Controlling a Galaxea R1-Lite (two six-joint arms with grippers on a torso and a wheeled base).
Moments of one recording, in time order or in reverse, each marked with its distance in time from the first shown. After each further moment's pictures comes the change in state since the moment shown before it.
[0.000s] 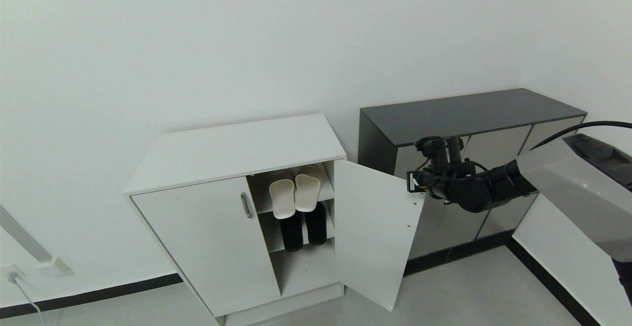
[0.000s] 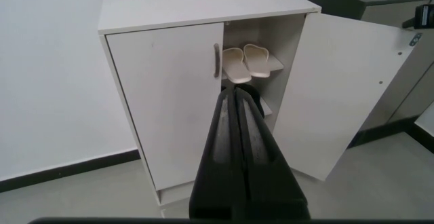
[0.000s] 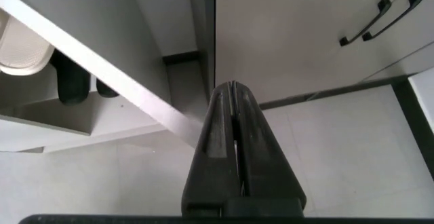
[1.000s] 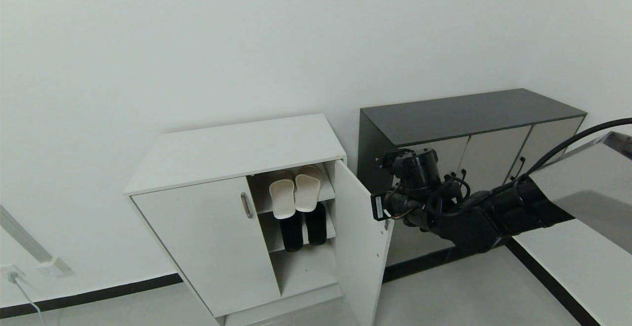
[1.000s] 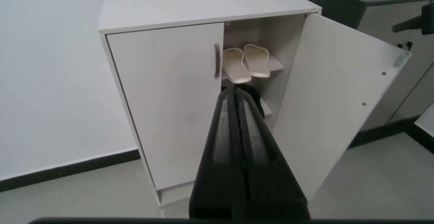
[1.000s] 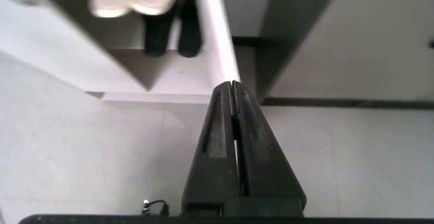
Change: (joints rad) left arm 0.000 0.000 0.000 0.000 0.000 -0.001; right arm 0.282 -0.219 0.301 -0.073 -0.002 0.029
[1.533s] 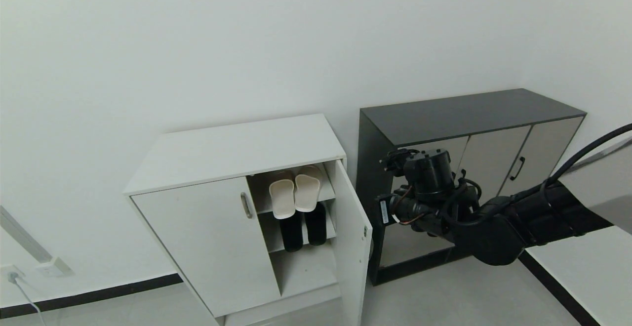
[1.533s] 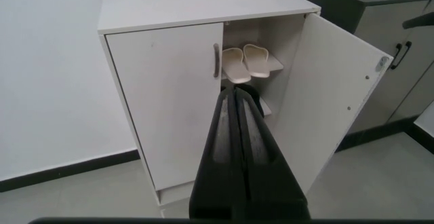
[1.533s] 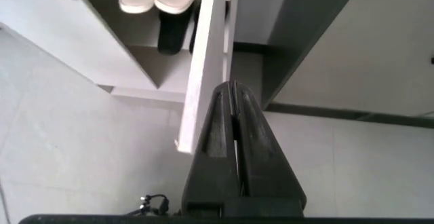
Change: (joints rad) left arm 0.000 0.000 0.000 0.000 0.000 0.000; right arm 0.017 -0.078 0.105 -0.055 0.031 -0.042
